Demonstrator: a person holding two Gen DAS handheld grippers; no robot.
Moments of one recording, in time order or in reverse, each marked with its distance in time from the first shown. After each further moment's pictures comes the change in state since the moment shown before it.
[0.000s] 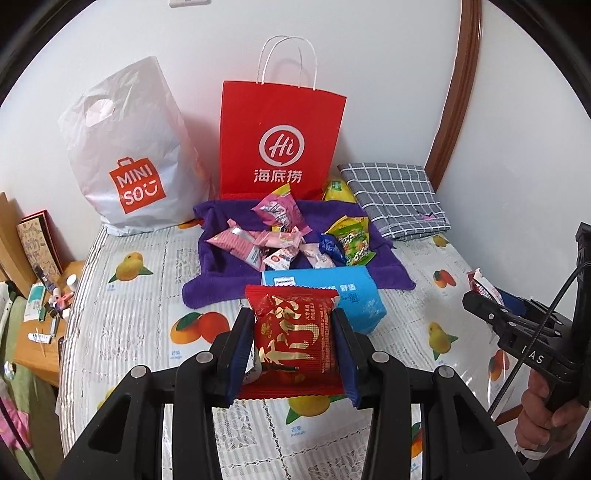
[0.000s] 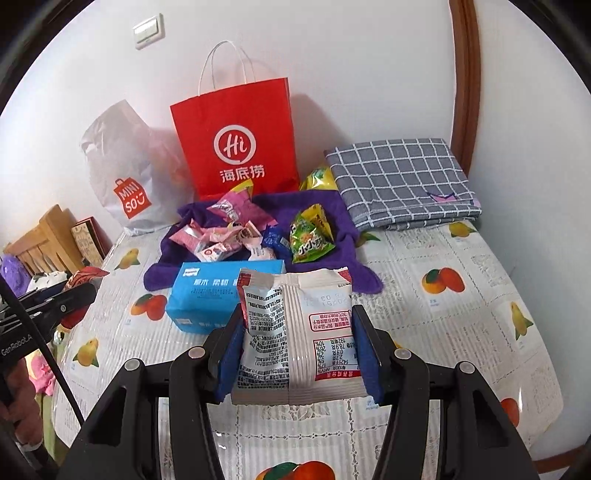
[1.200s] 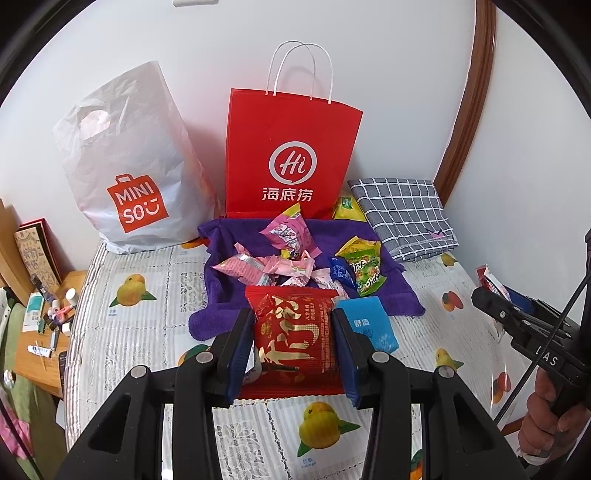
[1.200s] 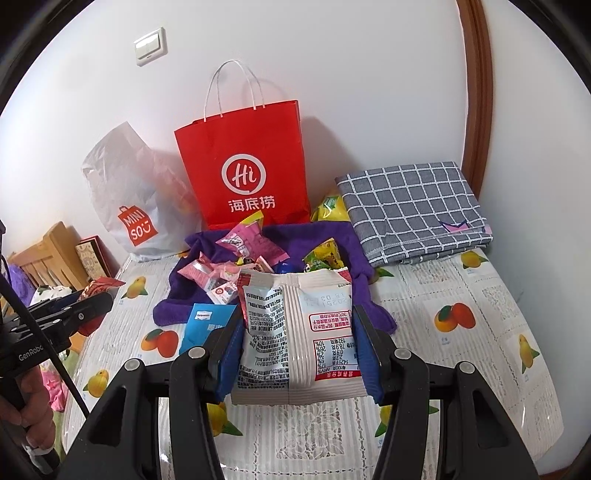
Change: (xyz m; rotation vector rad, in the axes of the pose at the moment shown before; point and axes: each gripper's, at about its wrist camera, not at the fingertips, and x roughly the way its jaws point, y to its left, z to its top) left arm 0.018 0.016 0.038 -0.019 -0.006 0.002; right arm 0.010 0.013 0.042 0.000 -0.043 0.021
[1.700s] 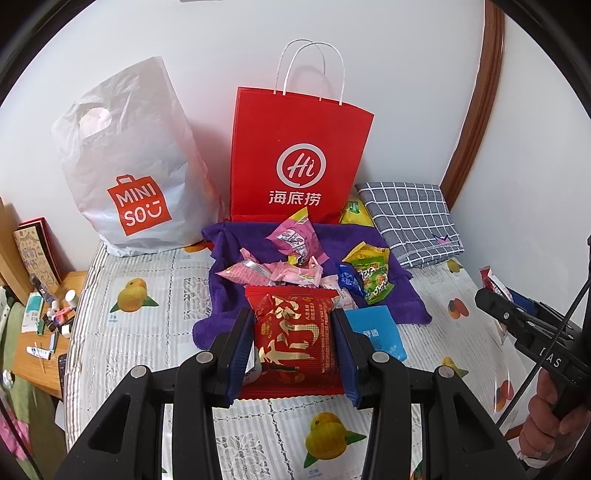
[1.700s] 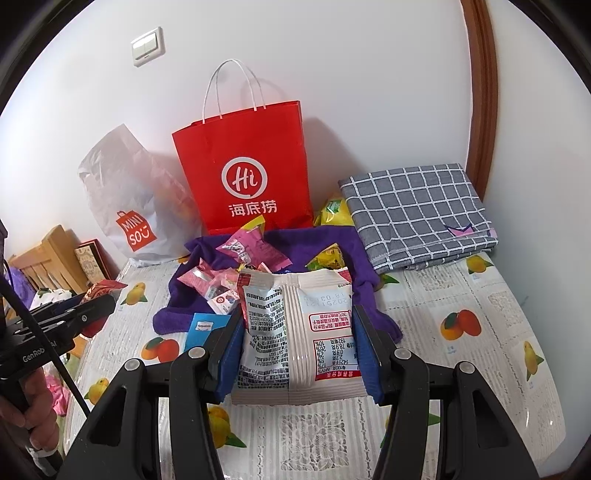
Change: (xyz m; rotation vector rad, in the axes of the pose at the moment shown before) left arm 0.011 0.009 0.010 -0.017 0.000 0.007; right arm 0.013 0.005 0.011 0.001 0.001 0.006
